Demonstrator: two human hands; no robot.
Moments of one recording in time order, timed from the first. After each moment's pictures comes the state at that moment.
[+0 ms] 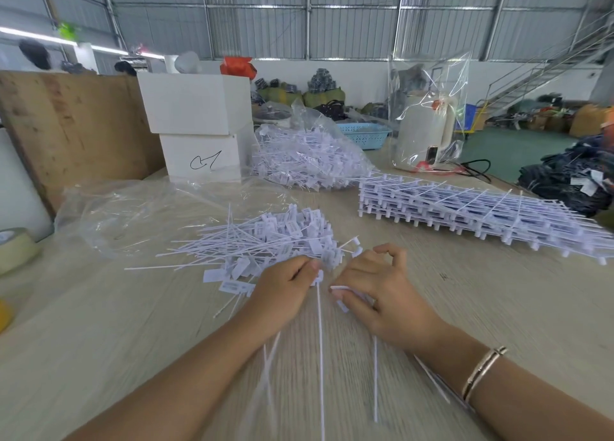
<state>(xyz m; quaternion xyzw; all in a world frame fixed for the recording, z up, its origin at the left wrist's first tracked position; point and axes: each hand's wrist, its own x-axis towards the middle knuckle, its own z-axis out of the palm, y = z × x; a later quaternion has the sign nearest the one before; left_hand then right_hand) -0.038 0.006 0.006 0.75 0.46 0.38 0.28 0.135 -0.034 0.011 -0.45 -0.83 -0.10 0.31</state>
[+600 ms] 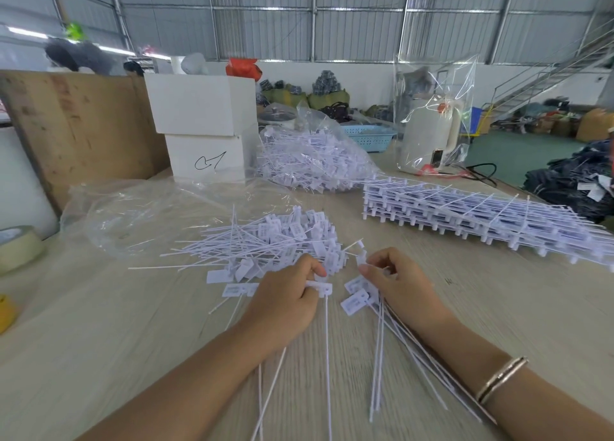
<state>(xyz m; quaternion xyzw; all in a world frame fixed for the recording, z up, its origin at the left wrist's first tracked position) -0.046 0.002 0.001 0.81 0.45 0.31 0.20 0.149 -0.013 0.007 -0.64 -0.62 0.21 0.42</state>
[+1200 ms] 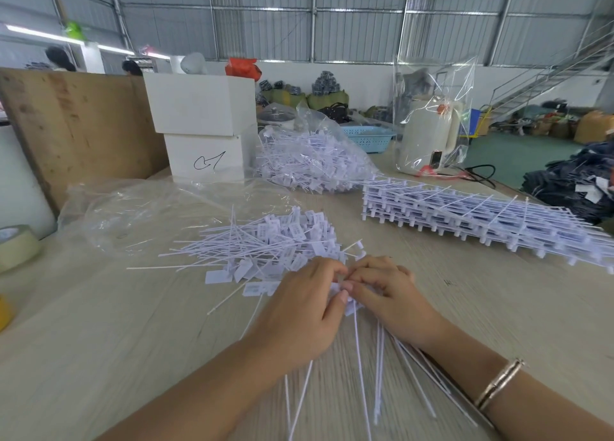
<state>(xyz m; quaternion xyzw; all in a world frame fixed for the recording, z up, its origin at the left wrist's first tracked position) -0.030 -0.020 0.006 0.86 0.36 0.36 0.08 0.138 -0.029 0.013 -0.54 -0.75 0.14 0.36</state>
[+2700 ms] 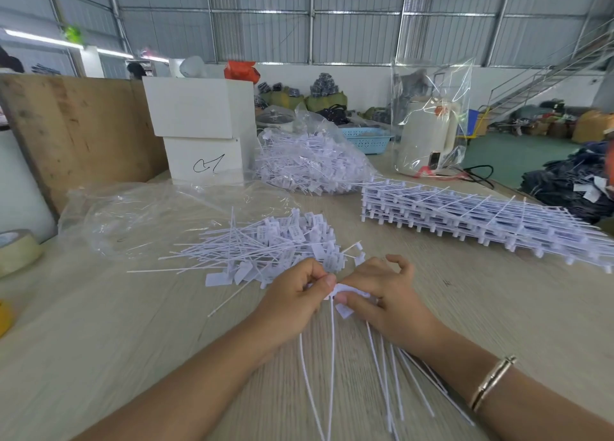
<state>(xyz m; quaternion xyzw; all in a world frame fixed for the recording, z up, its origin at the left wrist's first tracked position) -0.035 -0.007 0.011 0.72 0.42 0.39 0.39 0.135 -0.031 0.006 -0.47 -0.80 0.01 0.39</state>
